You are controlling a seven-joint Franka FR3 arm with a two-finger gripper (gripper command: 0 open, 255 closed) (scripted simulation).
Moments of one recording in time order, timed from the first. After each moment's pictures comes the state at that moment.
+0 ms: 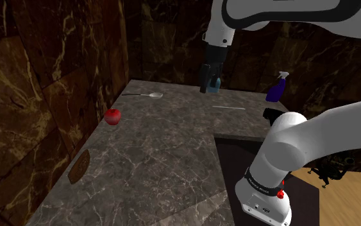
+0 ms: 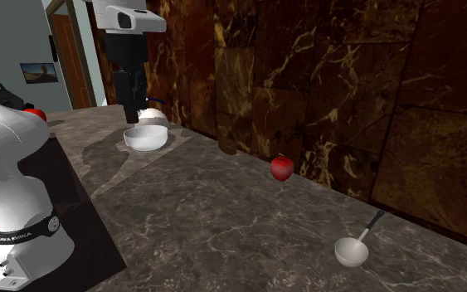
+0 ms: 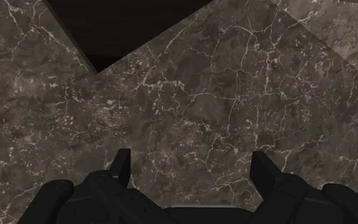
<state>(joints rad) 0.00 -0.77 -0.04 -2.45 0.04 1.65 -0.09</state>
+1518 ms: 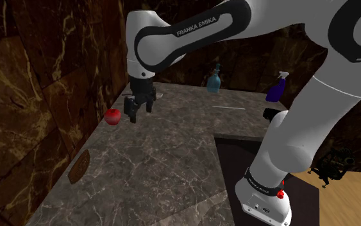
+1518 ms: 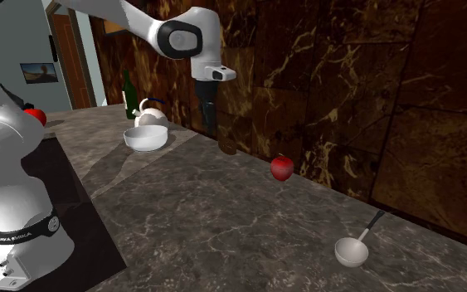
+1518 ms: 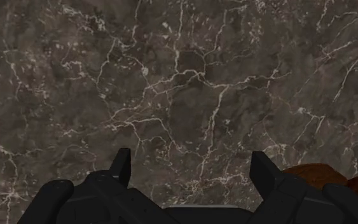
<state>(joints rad) 0.15 -0.14 0.25 -2.20 0.11 2.07 0.15</state>
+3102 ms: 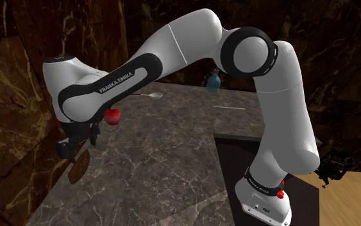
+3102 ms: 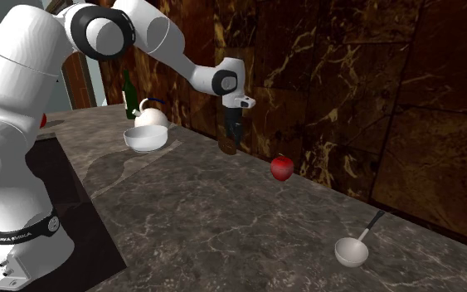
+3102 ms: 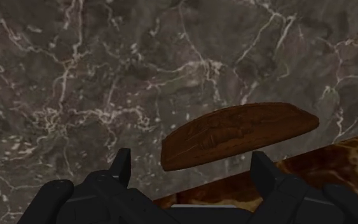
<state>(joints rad) 0.35 0.55 0.31 -1.62 -0.14 2.16 0.39</state>
